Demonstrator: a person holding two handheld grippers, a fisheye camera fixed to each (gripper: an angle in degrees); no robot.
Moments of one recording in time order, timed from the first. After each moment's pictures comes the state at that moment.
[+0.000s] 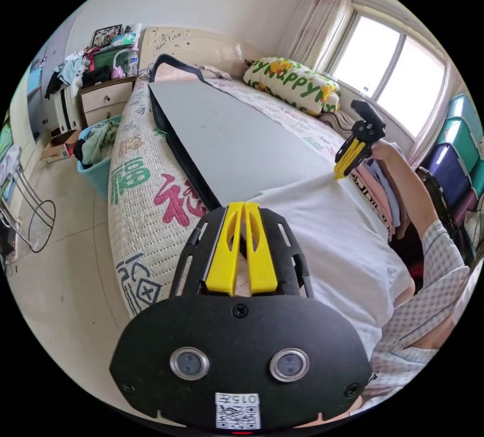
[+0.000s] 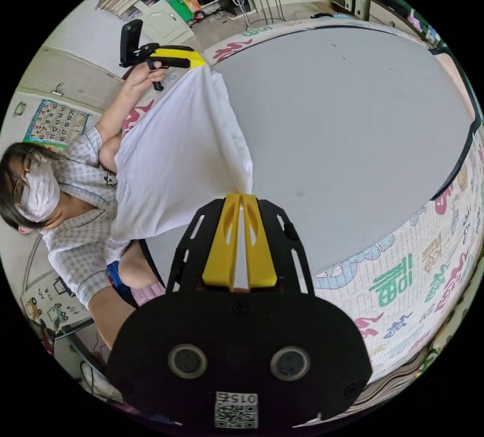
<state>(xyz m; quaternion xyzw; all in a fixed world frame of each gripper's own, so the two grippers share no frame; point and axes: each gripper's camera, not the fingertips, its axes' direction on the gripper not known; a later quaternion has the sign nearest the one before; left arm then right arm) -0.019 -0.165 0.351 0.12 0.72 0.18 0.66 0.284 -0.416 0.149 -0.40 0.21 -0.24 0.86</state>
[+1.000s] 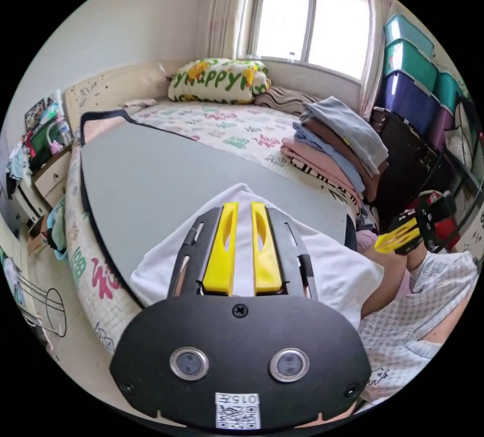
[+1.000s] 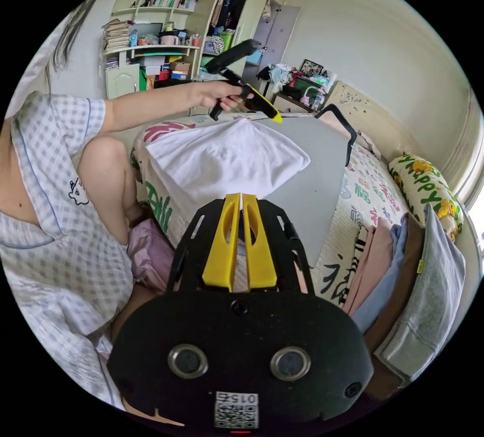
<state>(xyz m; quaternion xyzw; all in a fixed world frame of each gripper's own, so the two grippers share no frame) -0.033 -0.148 0.112 0.25 0.71 0.31 0.58 0.041 0.084 0.080 0.02 0.41 -0.32 0.86</state>
